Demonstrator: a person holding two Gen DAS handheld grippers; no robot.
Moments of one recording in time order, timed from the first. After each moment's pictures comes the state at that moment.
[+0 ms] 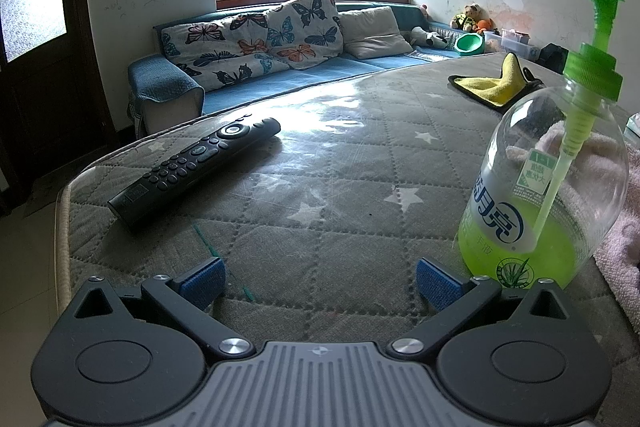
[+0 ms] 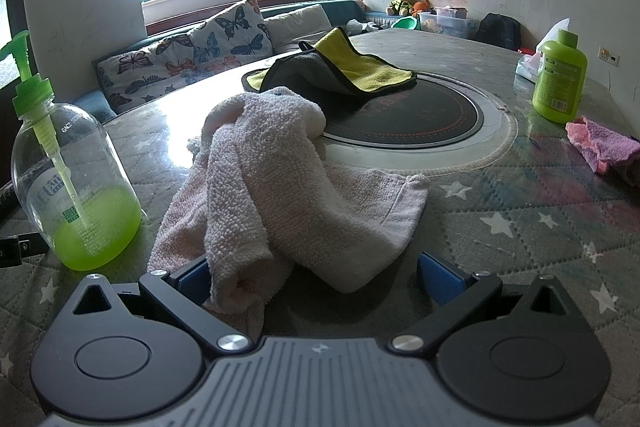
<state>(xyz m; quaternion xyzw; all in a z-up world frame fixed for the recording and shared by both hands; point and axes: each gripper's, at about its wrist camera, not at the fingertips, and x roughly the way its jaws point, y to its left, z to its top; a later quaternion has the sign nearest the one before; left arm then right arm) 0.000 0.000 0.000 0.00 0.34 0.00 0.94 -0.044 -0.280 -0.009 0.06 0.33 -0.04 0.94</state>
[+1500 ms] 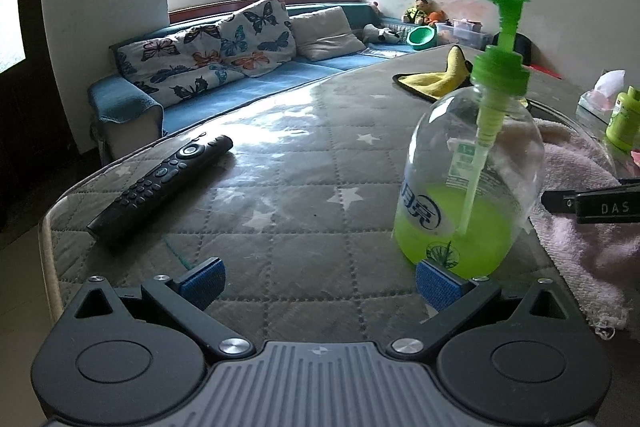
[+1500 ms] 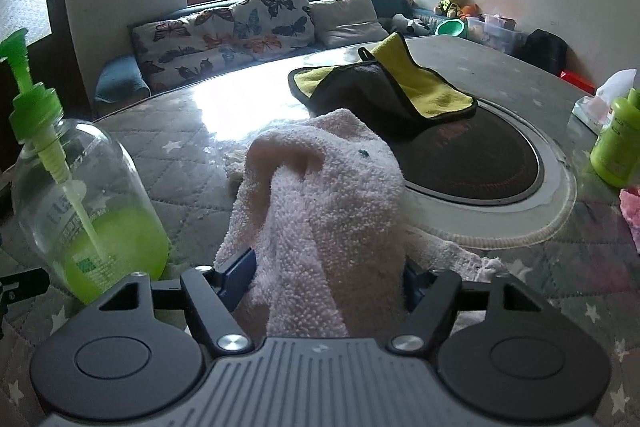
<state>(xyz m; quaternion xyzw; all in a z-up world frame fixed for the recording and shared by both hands) -0.022 -0.020 0.015 0.03 0.34 -0.07 0.94 0.007 -0.255 0.011 0.00 0.35 0.01 0.94</state>
